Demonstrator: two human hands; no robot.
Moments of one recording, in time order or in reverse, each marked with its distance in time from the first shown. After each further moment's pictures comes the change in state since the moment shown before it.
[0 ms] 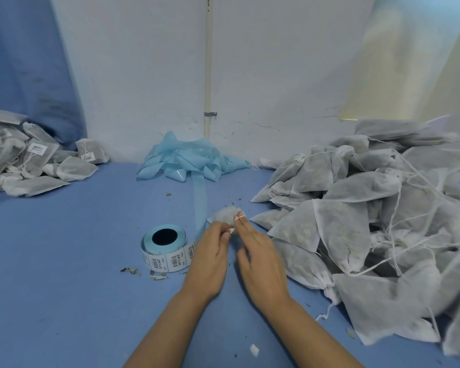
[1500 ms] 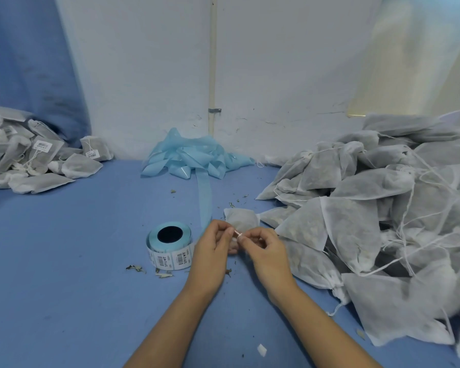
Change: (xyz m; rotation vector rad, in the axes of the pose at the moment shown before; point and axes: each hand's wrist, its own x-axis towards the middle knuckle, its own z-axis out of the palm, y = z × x) left_hand 0.001 0.004 -0.002 -0.392 0.052 -0.217; right_hand 0.013 -0.005 0.003 0.715 0.076 0.514
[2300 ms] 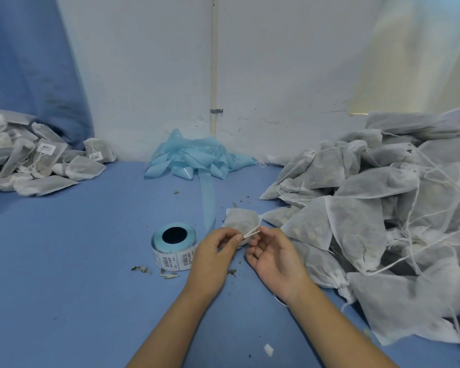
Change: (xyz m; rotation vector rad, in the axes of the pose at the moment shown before) left_hand -0.003 0.001 -0.012 0.210 -0.033 0.034; right_hand 0.013 0.000 -0.006 0.968 -0.154 0.524
